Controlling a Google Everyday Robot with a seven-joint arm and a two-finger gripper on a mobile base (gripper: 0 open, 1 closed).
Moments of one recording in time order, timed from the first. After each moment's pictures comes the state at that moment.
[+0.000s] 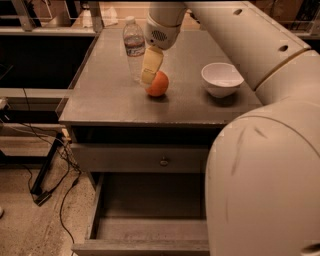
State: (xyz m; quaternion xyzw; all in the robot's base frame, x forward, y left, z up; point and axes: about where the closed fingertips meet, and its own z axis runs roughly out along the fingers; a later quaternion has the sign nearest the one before) arm 0.690 0.013 0.915 -0.62 0.76 0.02 0.17
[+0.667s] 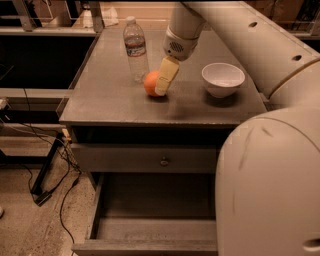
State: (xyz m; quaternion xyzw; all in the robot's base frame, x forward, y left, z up) arm 0.697 -0.039 0.879 -0.56 0.81 0.03 0.15
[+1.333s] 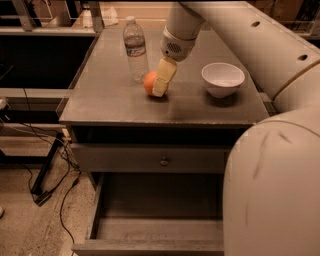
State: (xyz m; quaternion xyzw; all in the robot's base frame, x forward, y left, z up) arm 0.690 -0.030 0.885 -0.58 0.80 0.03 0.16
